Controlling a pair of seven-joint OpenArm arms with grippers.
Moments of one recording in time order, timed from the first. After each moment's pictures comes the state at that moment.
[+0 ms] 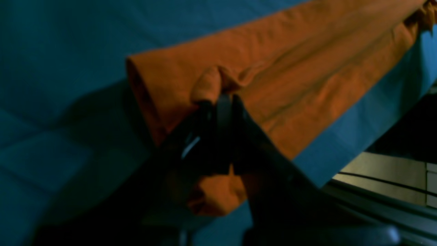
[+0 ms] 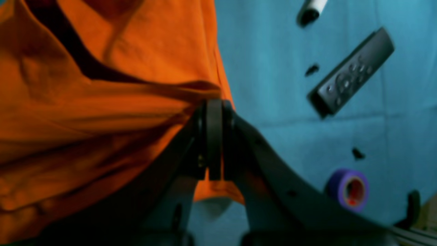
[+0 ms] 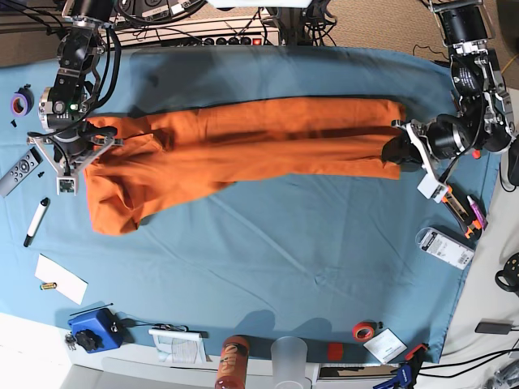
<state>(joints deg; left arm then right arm) 4.1 -16.5 -19.4 94.9 -53.4 -36.4 76.6 -9.1 17.4 20.8 108.1 -0.7 10.0 -59.8</state>
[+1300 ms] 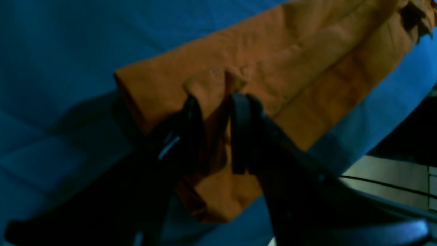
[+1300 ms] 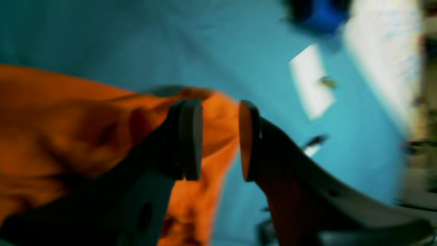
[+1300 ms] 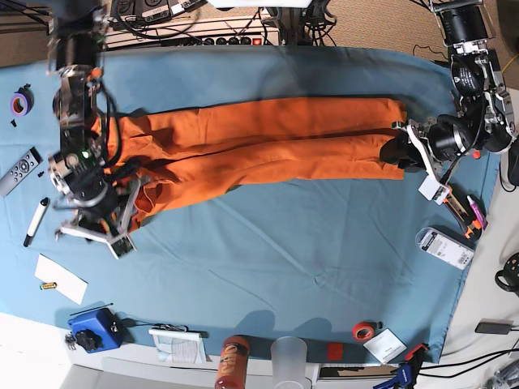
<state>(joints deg) 3.9 -16.6 -19.4 94.9 -53.2 -37.0 74.9 10.7 29.5 -5.4 108.1 0.2 23.0 -62.7</state>
